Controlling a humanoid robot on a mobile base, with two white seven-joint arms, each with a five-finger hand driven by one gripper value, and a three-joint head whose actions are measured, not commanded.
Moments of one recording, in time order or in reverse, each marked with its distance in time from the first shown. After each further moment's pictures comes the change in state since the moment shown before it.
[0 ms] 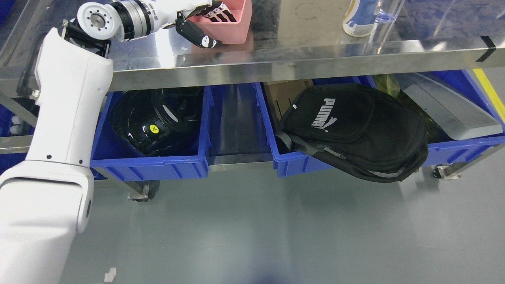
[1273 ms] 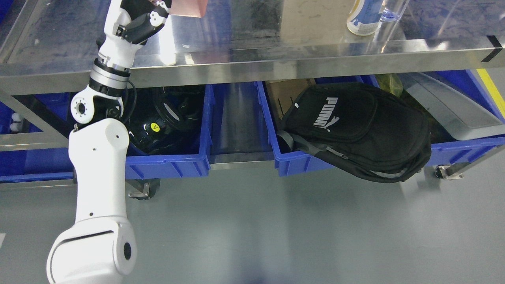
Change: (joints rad) left arm 0.356 -0.134 0.467 -0.127 0.860 -0.276 -0.001; right arm 0.000 0.000 0.000 0.000 0.000 0.000 0.000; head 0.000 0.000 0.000
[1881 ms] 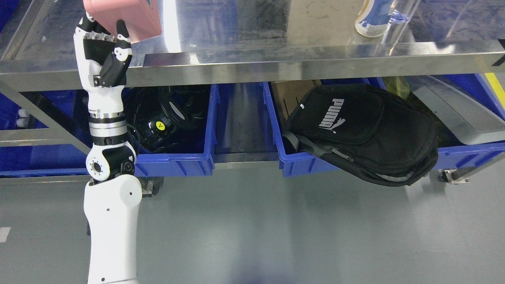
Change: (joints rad) left arm 0.342 -0.011 -0.114 -0.379 0.047 -0.138 0.510; right arm 0.000 0.000 0.000 0.000 0.000 -0.001 -0.005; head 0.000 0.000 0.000
